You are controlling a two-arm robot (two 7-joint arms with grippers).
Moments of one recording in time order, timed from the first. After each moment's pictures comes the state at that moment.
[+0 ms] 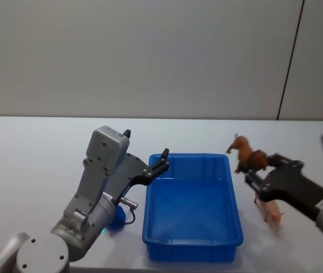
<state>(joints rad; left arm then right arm) -0.24 0.38 0.45 -1.63 -0.20 0.01 -0.01 0.09 0.36 -0.21 -1.73 0.27 0.18 0.39</state>
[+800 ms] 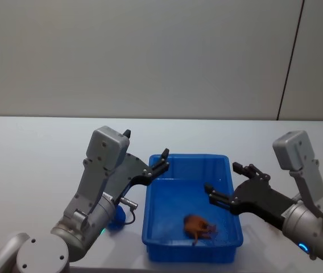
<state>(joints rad) -0.24 0.38 0.45 -1.63 -0.20 0.01 -0.01 0.13 0.29 -0.29 -1.69 0.18 0.27 0.38</state>
